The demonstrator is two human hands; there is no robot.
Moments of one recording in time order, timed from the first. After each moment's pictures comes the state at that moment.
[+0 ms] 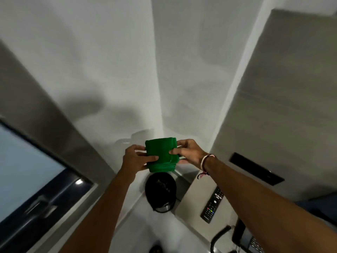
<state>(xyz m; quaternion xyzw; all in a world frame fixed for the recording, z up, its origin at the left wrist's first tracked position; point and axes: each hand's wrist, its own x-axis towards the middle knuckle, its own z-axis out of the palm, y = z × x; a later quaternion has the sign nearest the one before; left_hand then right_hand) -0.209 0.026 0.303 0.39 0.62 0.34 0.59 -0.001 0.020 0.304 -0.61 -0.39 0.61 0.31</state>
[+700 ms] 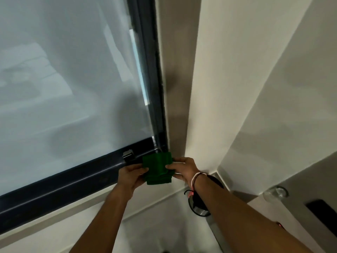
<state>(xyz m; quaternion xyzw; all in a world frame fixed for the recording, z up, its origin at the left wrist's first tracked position) -0.445 -0.111 0.283 0.08 0.67 0.53 0.52 -0.271 -0.028 0.289 -0.53 -0.33 0.75 0.24</state>
